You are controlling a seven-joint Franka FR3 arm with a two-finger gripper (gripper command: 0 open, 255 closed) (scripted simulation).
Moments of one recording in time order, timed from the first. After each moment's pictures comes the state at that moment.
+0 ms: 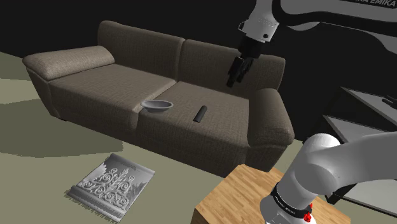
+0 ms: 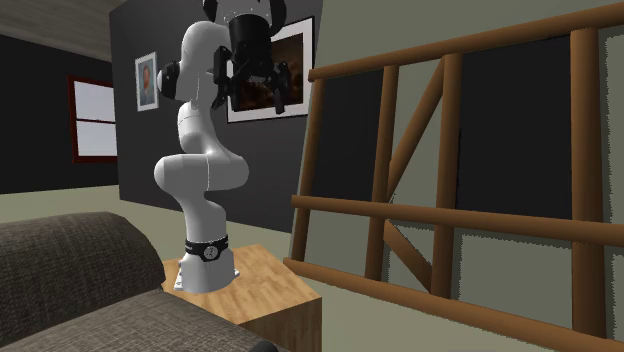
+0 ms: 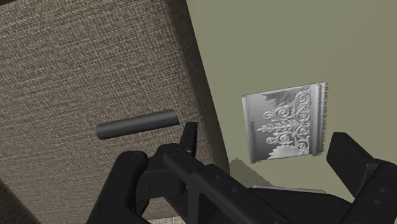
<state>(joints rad) 0.02 -0.77 0.05 -2.29 0.09 1.67 -0.12</state>
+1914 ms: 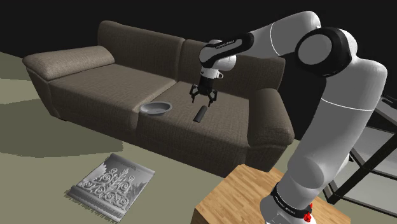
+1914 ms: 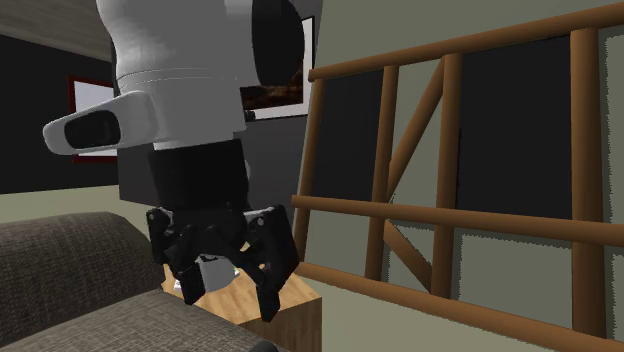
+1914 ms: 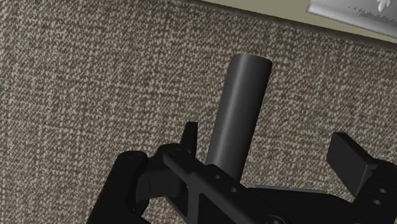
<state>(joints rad) -0.22 0.17 0.04 -1.95 0.17 2.02 0.67</state>
